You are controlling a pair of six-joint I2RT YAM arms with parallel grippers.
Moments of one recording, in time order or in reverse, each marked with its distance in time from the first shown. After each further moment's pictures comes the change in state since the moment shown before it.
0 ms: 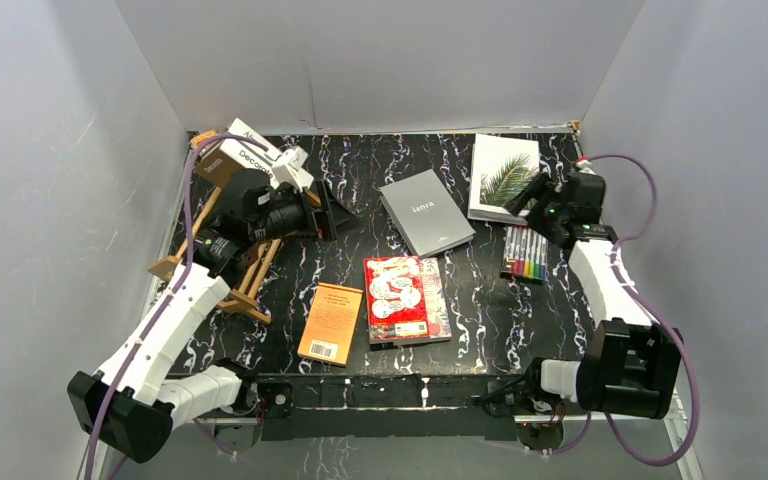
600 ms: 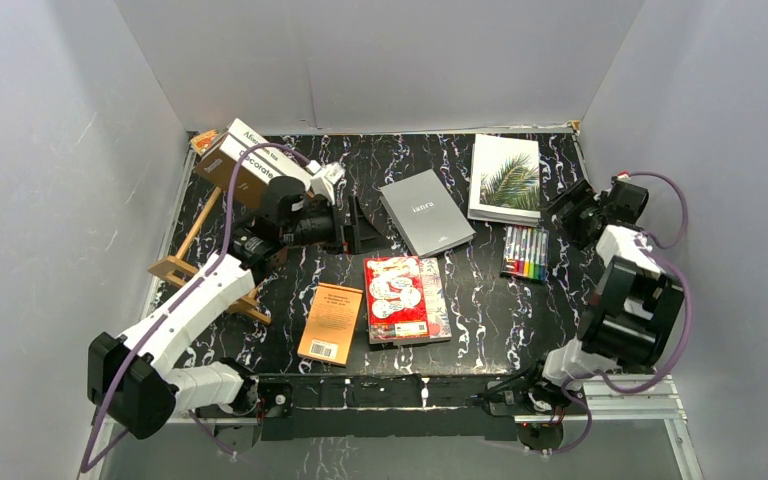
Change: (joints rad) left arm -0.102 0.105 -0.113 0.181 0.112 -0.069; right arm -0.384 0.232 0.019 0.111 -0.240 -0.012
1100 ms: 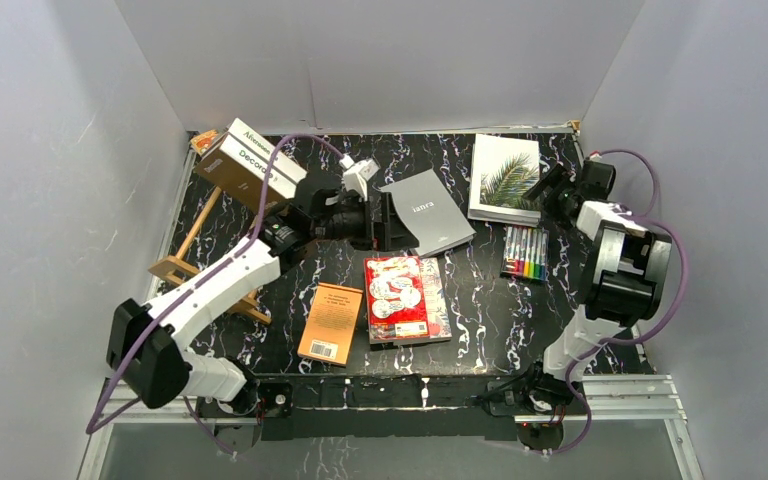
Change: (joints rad) left arm -0.140 0.151 0.128 0.029 -0.070 -0.018; right arm 0.127 0.295 0.189 0.090 0.131 -0.040
